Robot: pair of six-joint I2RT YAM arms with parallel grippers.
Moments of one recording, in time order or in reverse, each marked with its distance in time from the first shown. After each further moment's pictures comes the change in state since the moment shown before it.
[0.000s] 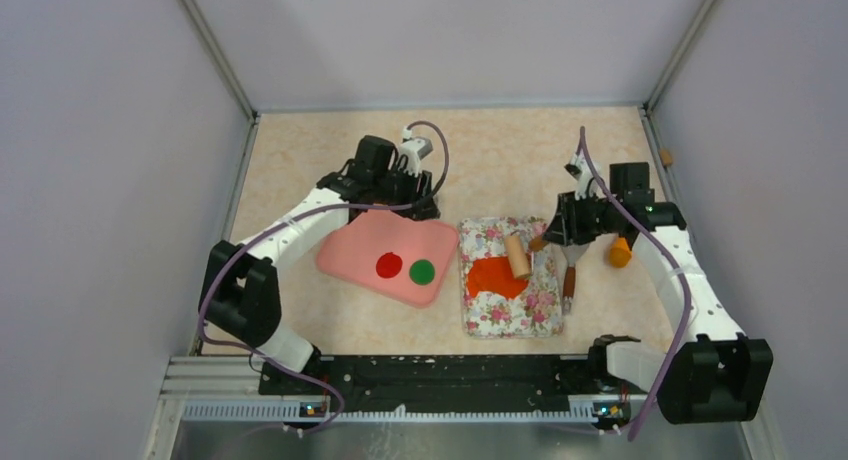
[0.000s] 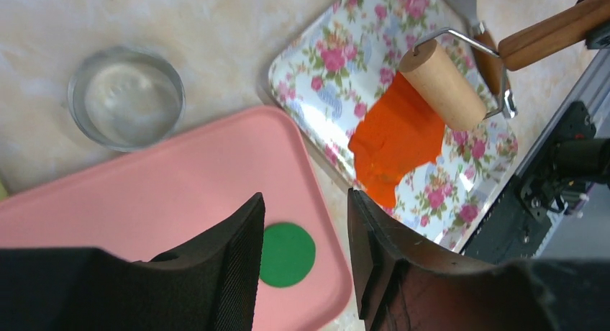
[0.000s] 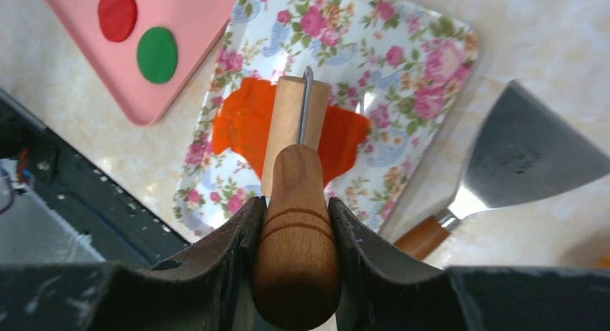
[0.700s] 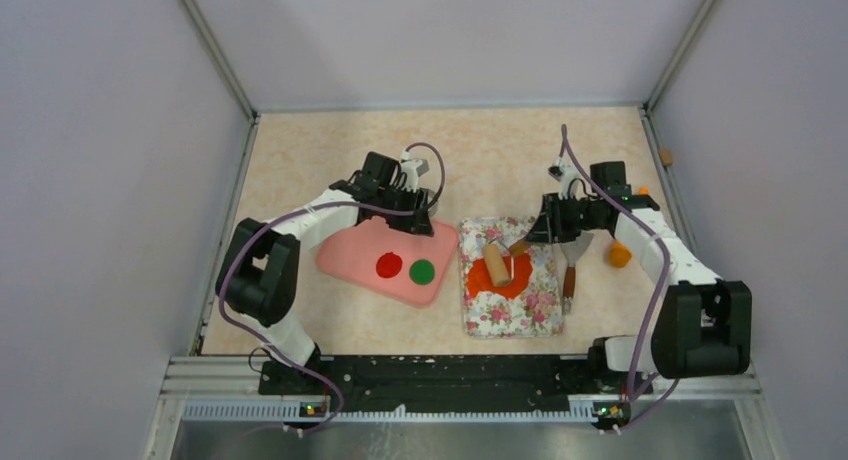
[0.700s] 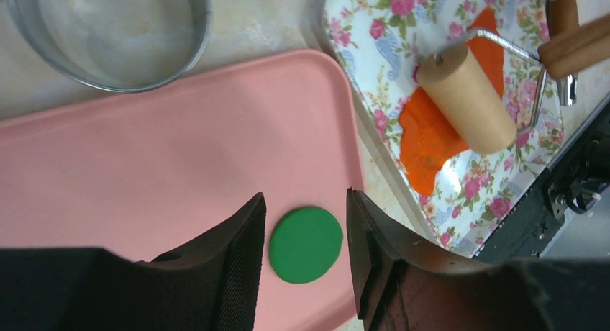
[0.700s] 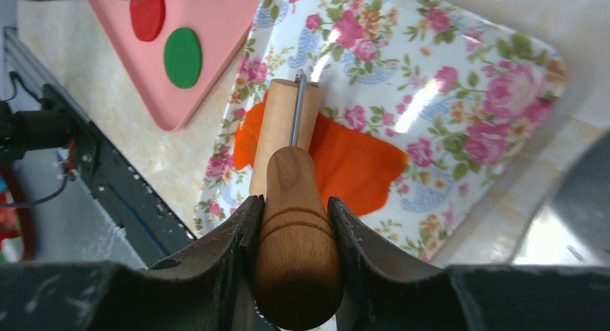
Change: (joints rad) left arm 0.019 0.113 -0.115 0.027 0.017 -0.034; right arm 0.018 0.169 -0.079 0.153 -0.125 0.053
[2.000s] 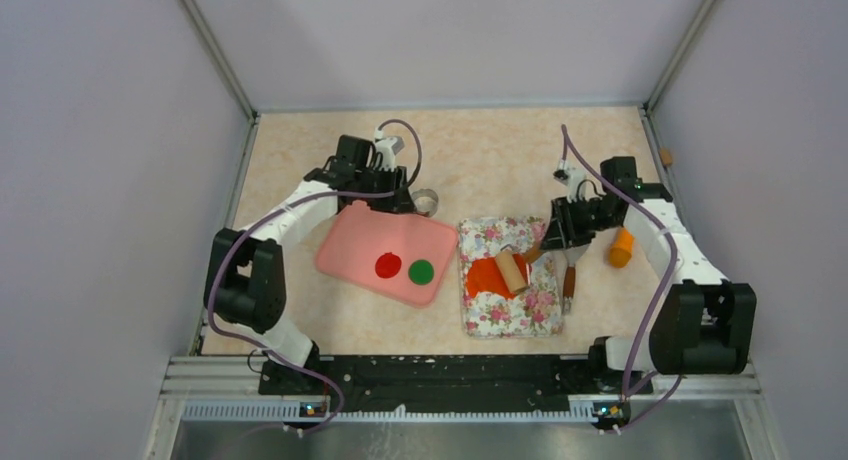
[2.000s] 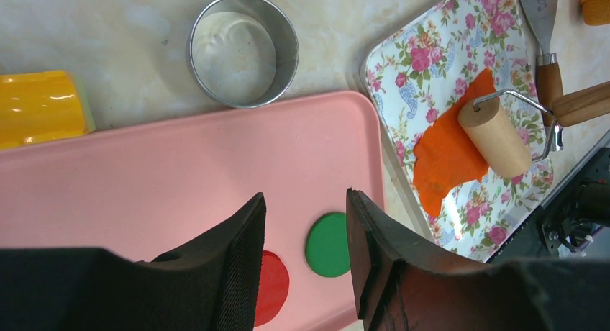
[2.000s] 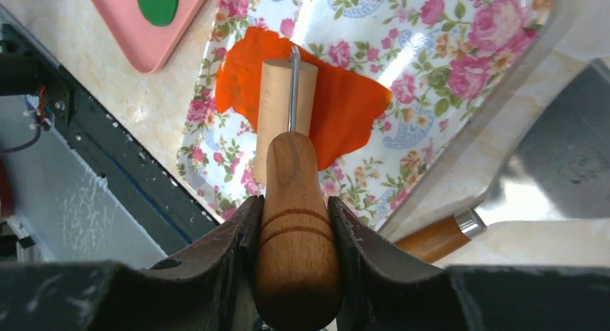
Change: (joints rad) left arm 0.134 -0.038 0.079 -0.048 -0.011 0.005; right arm -0.051 0.047 0.125 -0.288 0.024 -0.199
